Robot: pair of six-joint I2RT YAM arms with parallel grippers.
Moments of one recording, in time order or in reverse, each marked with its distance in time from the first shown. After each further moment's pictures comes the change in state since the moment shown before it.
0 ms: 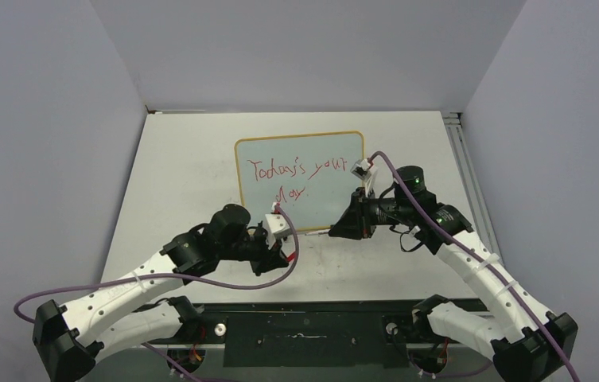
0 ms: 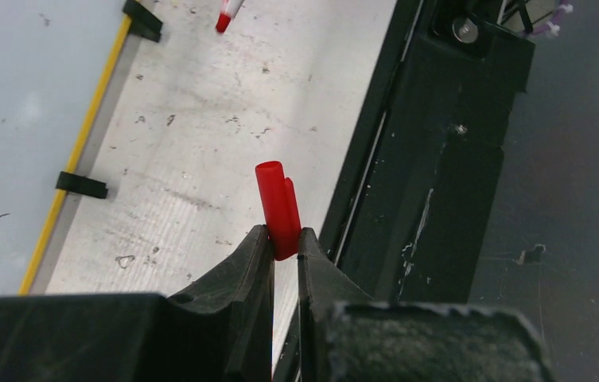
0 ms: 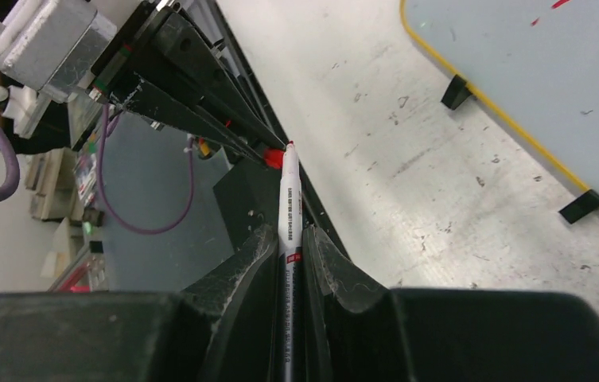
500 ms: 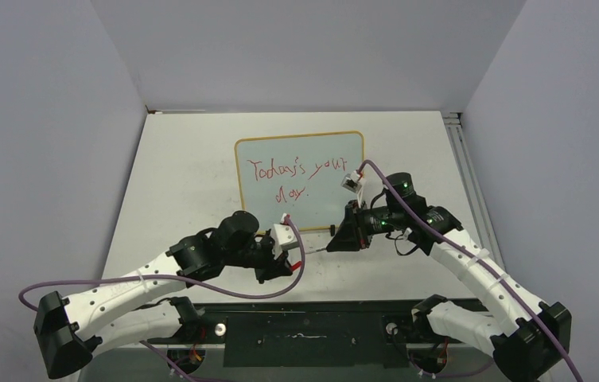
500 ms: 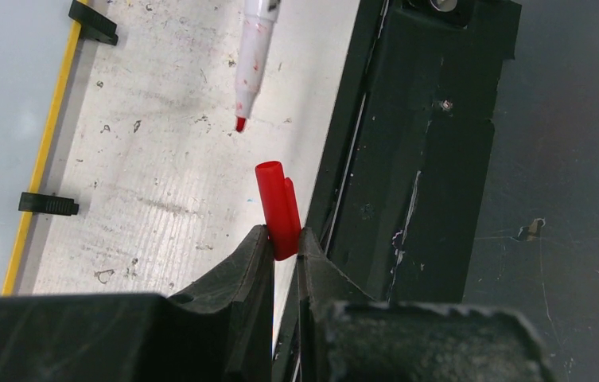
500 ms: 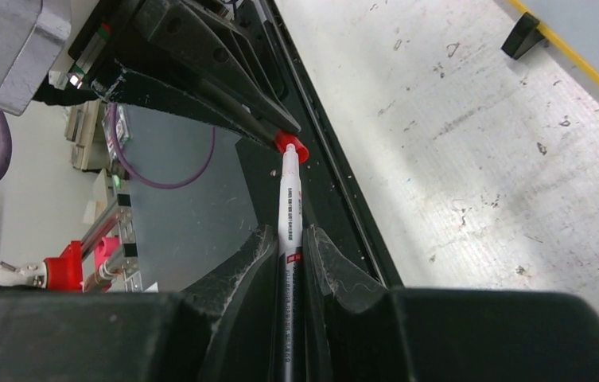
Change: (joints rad) left arm -0.108 0.030 -0.001 -0.001 -0.016 0.036; right arm 0.026 0.040 -0.065 -0.019 -0.123 -0.035
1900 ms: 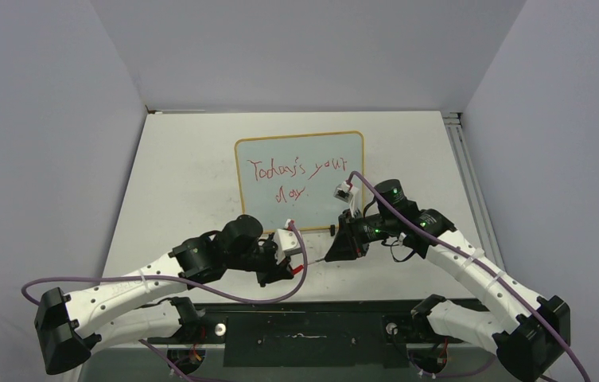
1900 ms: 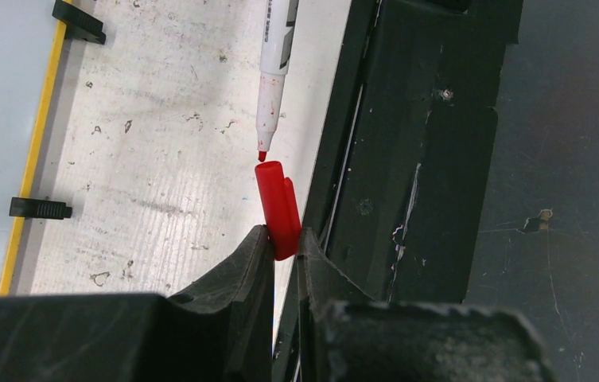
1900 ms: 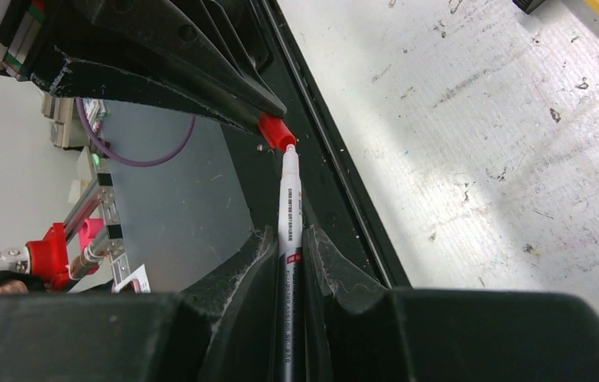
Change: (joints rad) left arm -0.056 0.008 -0.004 0.000 -0.040 0.014; right arm 0.087 0.011 -0.021 -0.058 0.078 -0.032
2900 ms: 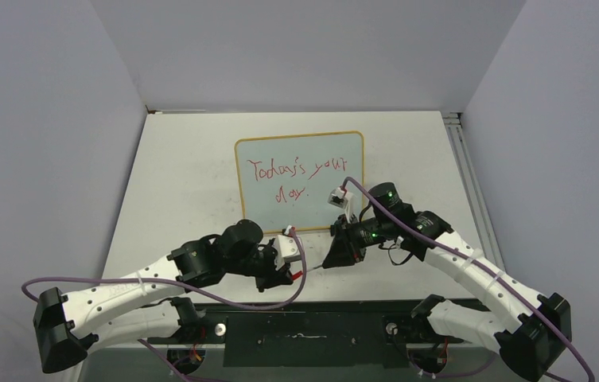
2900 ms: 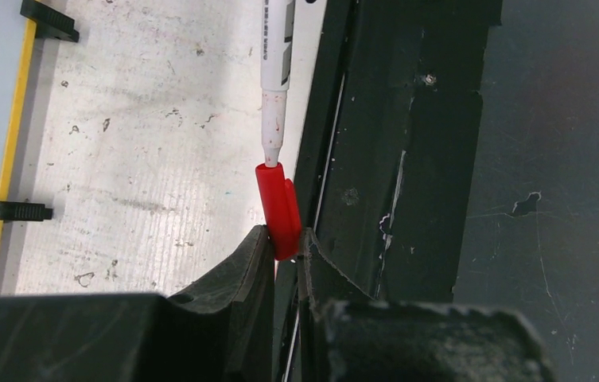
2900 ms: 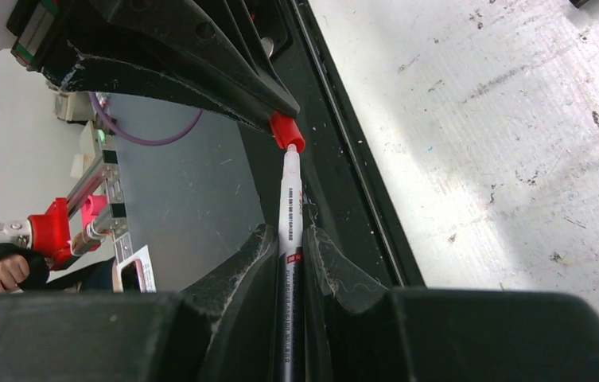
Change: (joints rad) left arm -0.034 -0.019 -0.006 -0.019 -0.003 0.004; right arm 0.055 0.000 -0.002 0.000 -0.011 -0.007
